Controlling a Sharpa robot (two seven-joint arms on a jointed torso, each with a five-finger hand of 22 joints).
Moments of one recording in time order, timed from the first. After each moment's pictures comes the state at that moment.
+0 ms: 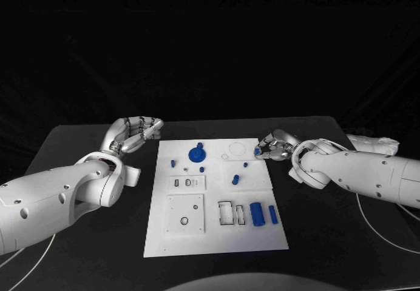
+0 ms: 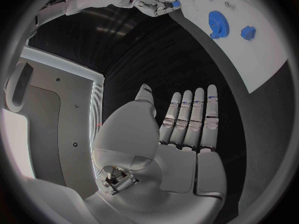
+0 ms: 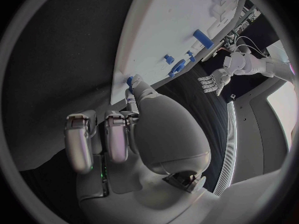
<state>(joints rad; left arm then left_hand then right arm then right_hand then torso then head) 1.22 -0.76 -0.19 1.38 -0.31 -0.55 0.54 1.28 0.06 -0.14 0.29 0.14 0.80 0.20 0.22 0.15 0.78 0.18 0.44 0.06 0.74 0.16 0.53 0.13 0.17 0.80 0.27 0.26 0.12 1.18 -0.89 -0.21 1.32 -1.01 -0.45 -0.10 1.44 0.02 0.15 0.11 0.05 1.06 0.04 0.11 0.11 1.46 -0.02 1.57 1.31 1.47 -0.07 1.57 1.31 0.01 1.46 0.04 1.57 1.31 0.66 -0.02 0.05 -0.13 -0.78</state>
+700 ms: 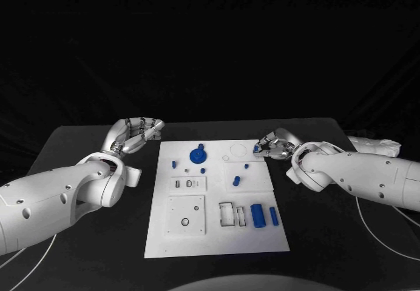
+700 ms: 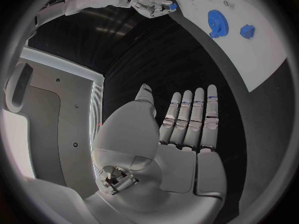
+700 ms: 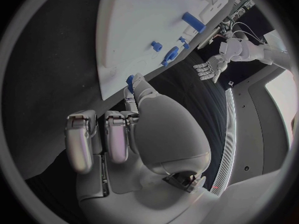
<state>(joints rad) 1.22 -0.76 -0.19 1.37 -0.31 -0.55 0.54 1.28 0.06 -0.14 0.29 0.14 0.80 0.20 0.22 0.15 0.78 0.18 0.44 0.06 0.74 0.16 0.53 0.13 0.17 0.80 0.27 0.26 0.12 1.18 -0.90 -0.21 1.36 -0.87 -0.54 -0.04 1.44 0.02 0.12 0.11 0.05 1.10 0.07 0.12 0.12 1.46 -0.02 1.57 1.31 1.47 -0.07 1.57 1.31 0.01 1.47 0.04 1.57 1.31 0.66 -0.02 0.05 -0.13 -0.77</state>
